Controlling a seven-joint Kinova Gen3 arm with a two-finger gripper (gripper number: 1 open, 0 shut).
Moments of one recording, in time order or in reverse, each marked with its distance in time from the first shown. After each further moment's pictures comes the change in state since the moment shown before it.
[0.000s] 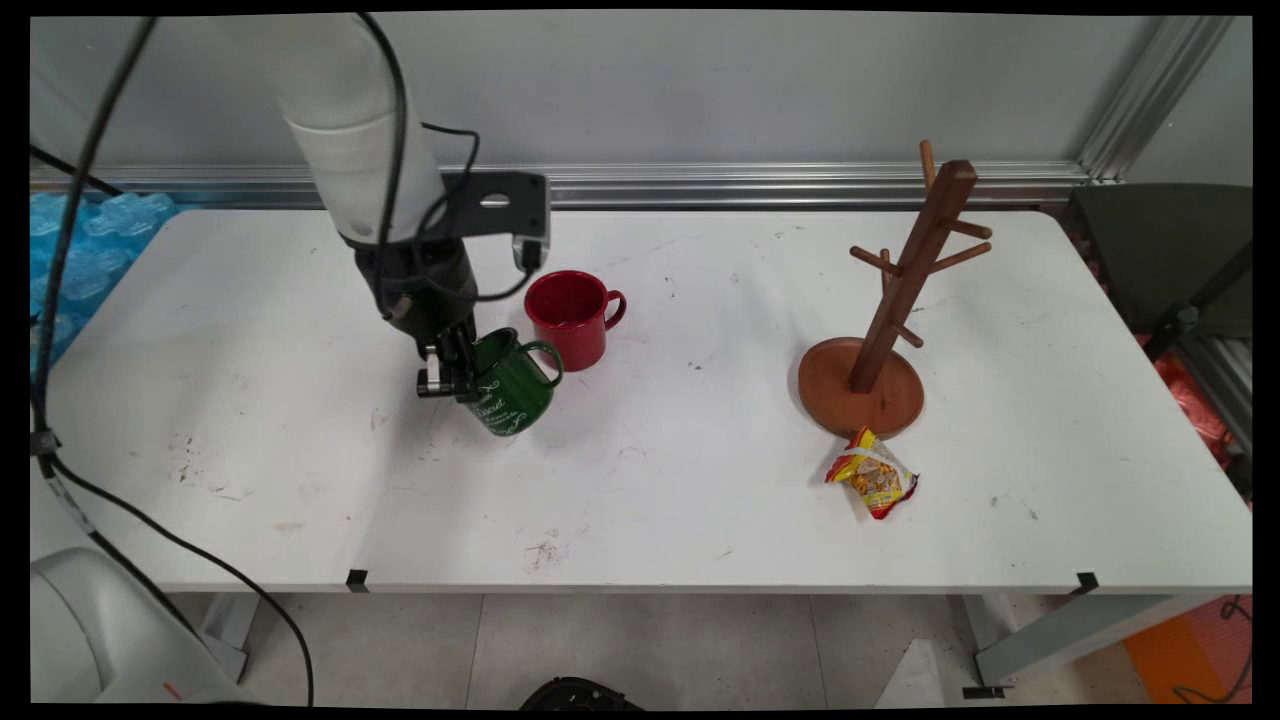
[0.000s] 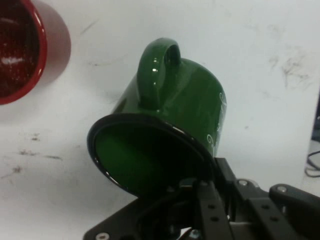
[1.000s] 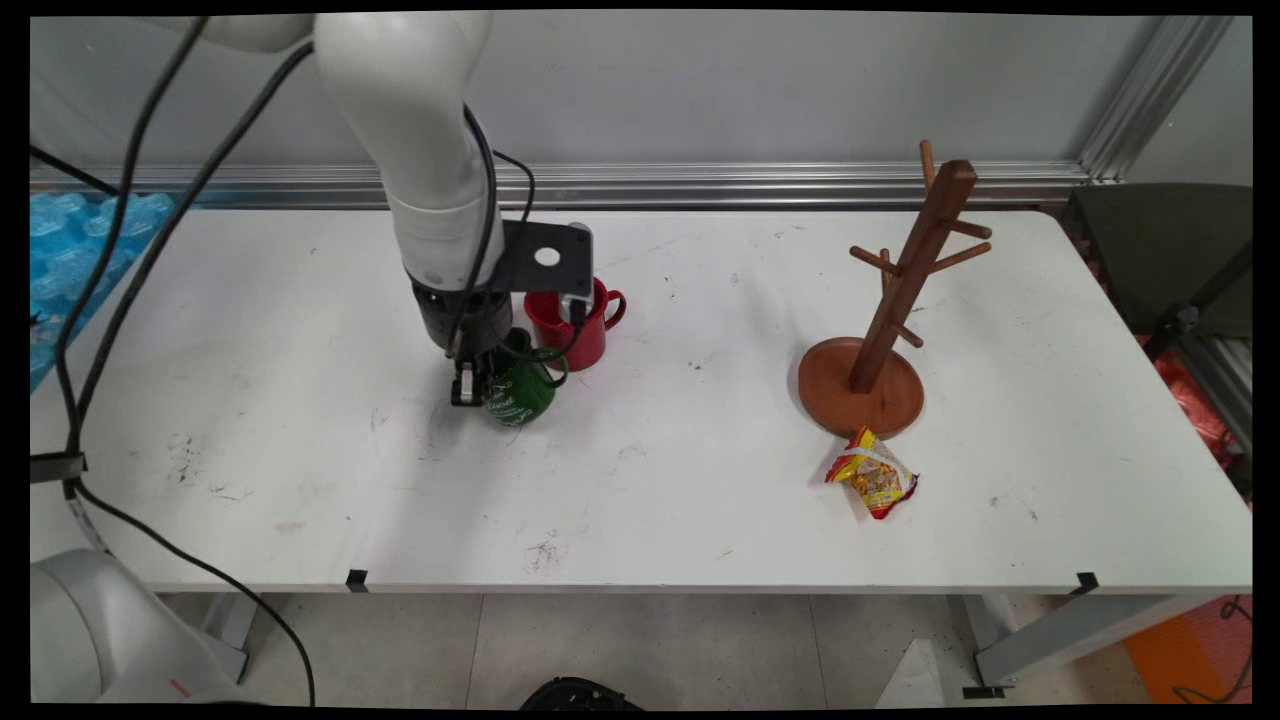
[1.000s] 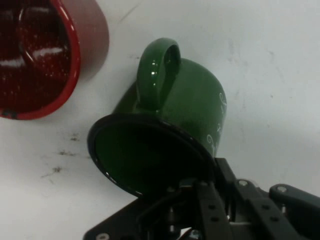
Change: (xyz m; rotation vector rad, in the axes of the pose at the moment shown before) arm 0.037 -0.001 0.053 0.131 -0.131 0.030
